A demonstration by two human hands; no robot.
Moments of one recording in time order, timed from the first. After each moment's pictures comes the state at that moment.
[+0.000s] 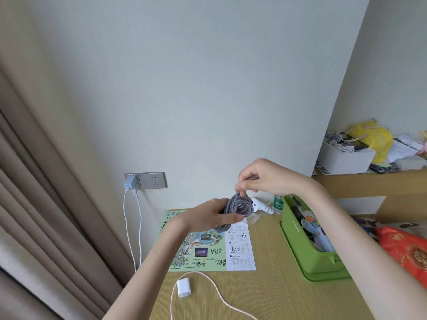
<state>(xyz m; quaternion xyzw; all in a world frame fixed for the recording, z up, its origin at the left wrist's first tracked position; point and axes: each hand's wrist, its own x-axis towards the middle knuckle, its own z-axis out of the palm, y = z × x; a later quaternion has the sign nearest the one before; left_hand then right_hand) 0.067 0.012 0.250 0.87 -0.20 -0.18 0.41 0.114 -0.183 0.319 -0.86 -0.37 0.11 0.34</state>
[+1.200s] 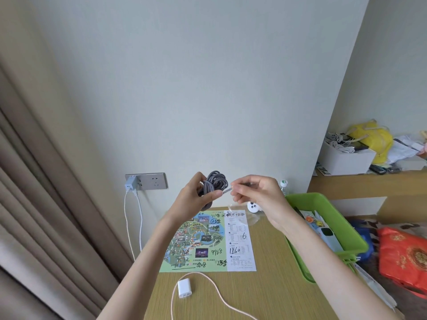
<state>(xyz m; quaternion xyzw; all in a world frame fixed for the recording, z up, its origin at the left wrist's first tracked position) 0.087 0.042 0.237 0.82 -0.10 0.07 0.56 0.090 -0.166 0.257 -0.65 -0.20 0.05 0.73</state>
